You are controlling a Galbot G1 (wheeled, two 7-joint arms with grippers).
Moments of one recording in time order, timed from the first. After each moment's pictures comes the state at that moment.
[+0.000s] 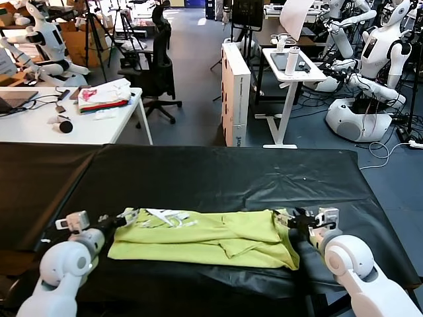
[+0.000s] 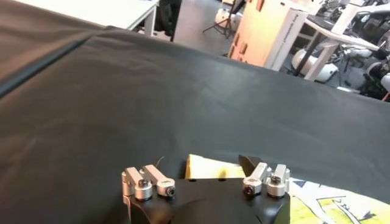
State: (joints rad) left arm 1.24 -1.14 -0.64 -1.87 -0.77 0.70 -0.14; right arm -1.16 0.94 0.36 1.89 0.84 -0.63 0.20
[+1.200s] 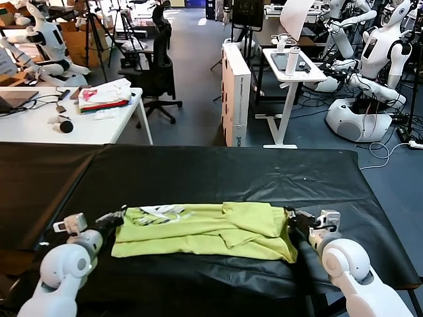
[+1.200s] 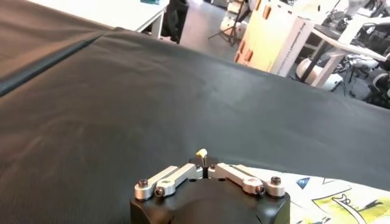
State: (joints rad) left arm 1.26 -1.14 -0.66 -1.87 -0.75 0.59 -0.11; right arm -1.21 0.97 0.41 1.88 0.81 -0.43 0.09
